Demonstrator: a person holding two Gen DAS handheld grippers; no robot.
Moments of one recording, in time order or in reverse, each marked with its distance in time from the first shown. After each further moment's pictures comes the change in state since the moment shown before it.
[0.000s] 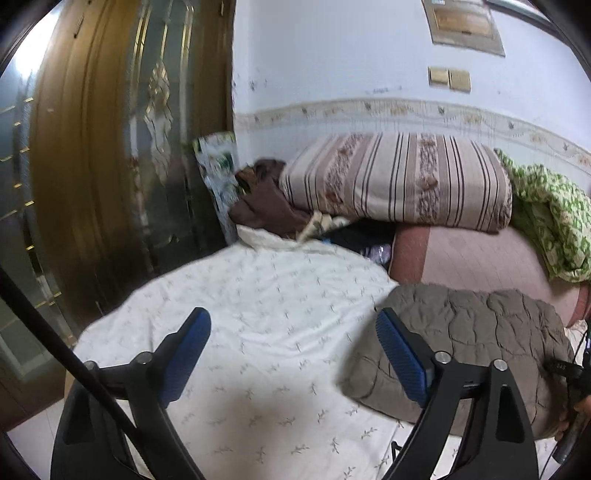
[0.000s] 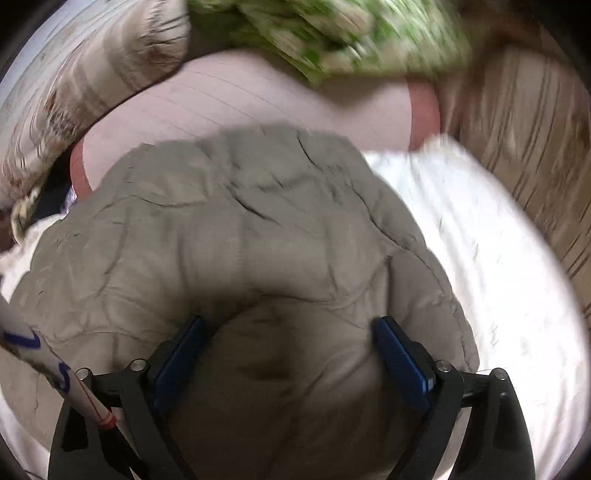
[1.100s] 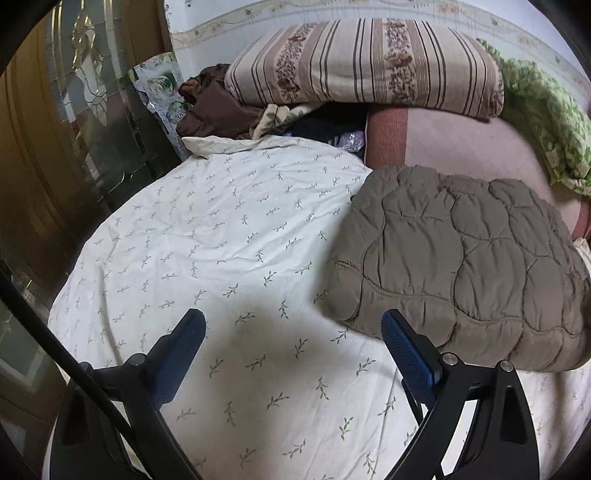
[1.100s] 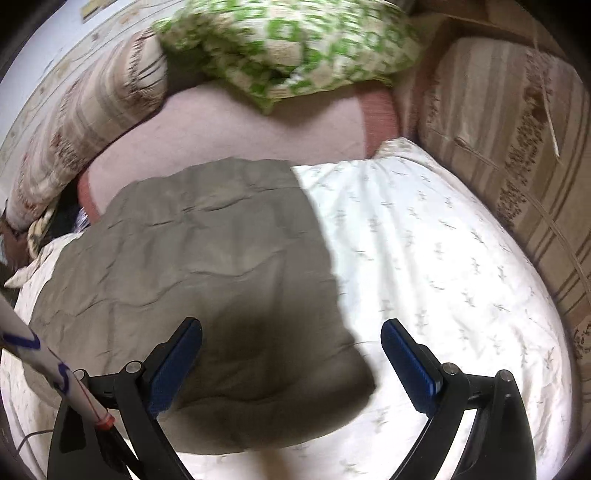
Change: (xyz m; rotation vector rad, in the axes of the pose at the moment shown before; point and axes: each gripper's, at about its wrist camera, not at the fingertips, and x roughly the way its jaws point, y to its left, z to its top) left arm 0.097 -0.044 -0.058 0.168 0.403 -0.084; right arm -0.071 -0.065 -0.009 0.043 -0.046 0.009
